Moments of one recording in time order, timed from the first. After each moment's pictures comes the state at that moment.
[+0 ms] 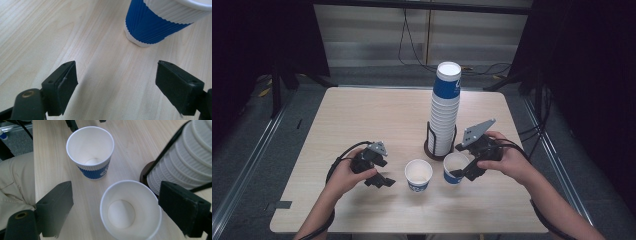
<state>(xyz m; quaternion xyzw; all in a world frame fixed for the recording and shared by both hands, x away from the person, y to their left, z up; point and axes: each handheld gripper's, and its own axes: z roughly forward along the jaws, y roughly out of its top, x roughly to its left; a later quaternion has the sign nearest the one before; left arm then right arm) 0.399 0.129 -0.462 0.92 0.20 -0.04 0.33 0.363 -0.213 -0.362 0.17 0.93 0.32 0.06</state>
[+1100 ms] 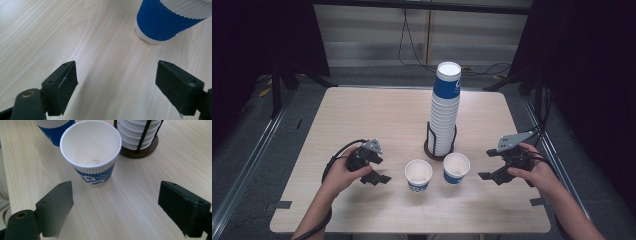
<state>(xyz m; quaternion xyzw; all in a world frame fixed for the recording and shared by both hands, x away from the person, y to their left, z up) 0.405 0.143 -0.463 0.92 0.20 -0.02 0.33 0.349 -0.303 -0.400 0.27 0.90 0.33 0.09</state>
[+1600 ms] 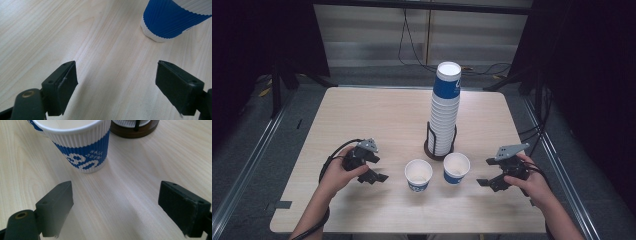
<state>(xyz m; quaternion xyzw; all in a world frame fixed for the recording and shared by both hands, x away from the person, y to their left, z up) 0.408 0.154 -0.465 0.92 0.21 -0.02 0.34 0.345 -0.312 -0.447 0.30 0.89 0.34 0.09</state>
